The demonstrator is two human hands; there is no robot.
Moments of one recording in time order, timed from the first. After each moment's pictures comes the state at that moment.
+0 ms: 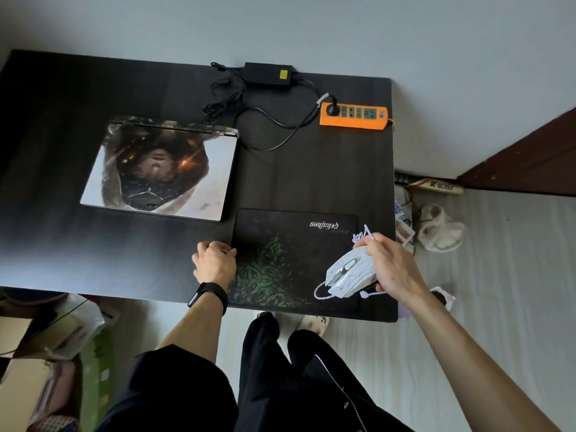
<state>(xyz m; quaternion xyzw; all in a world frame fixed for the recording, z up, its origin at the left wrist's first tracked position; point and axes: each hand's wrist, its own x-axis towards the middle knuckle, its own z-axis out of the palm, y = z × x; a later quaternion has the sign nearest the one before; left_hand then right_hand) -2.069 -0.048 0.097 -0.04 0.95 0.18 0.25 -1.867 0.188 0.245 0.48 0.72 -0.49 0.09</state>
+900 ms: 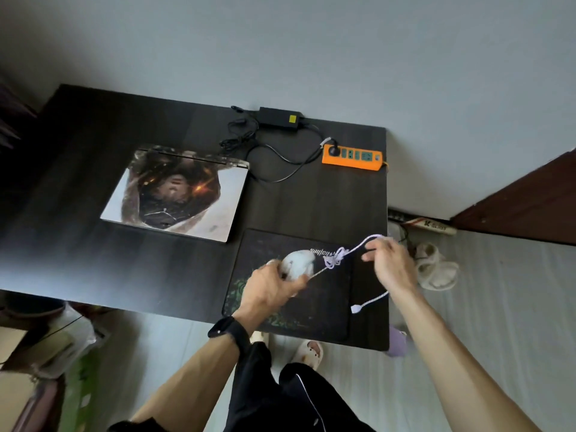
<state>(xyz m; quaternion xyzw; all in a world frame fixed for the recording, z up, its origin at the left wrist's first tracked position) -1.997 0.015 0.201 0.14 0.91 0.23 0.32 -1.889 0.218 0.244 0.53 0.72 -0.44 -0.01</state>
